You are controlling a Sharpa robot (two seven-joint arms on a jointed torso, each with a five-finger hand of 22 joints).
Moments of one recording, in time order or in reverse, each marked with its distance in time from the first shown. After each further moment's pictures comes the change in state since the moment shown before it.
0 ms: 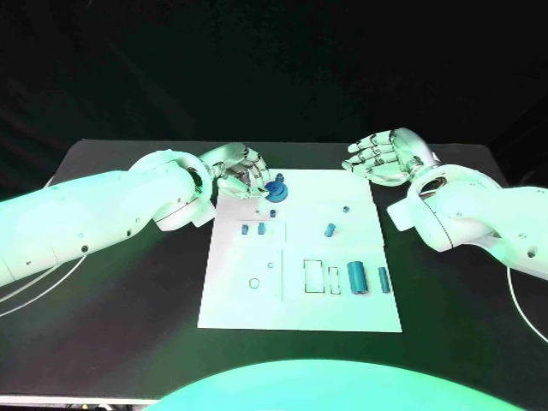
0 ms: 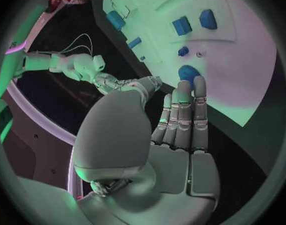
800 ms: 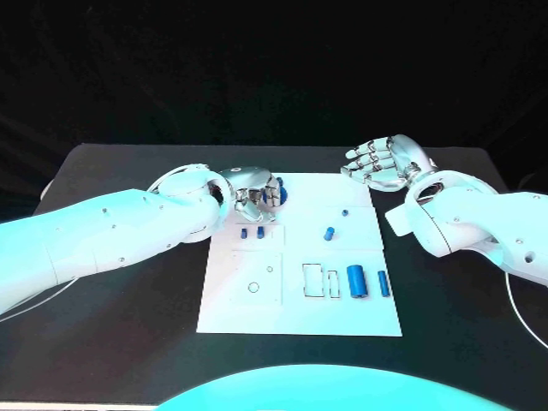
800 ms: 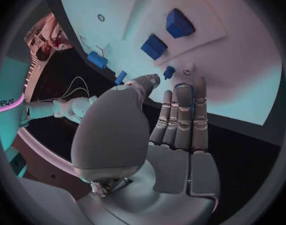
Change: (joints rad) left arm -0.036 0.111 -0.023 -0.109 -0.375 0.057 0.043; left_hand -0.025 -0.025 0.010 -0.009 -0.008 0.151 0.000 -0.036 -0.202 0.047 -0.014 -0.010 -0.117 0.066 -0.015 0.180 0.001 0.010 0.038 -0.005 0.091 0.061; right arm -0.004 0.004 -0.001 0.001 0.006 0.001 0.000; right_hand 0.000 0.000 0.000 0.000 0.004 0.000 0.000 0.000 -0.001 0.000 0.000 0.000 0.000 0.000 0.000 0.000 -0.002 0.000 0.000 0.000 0.000 -0.004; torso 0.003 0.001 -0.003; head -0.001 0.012
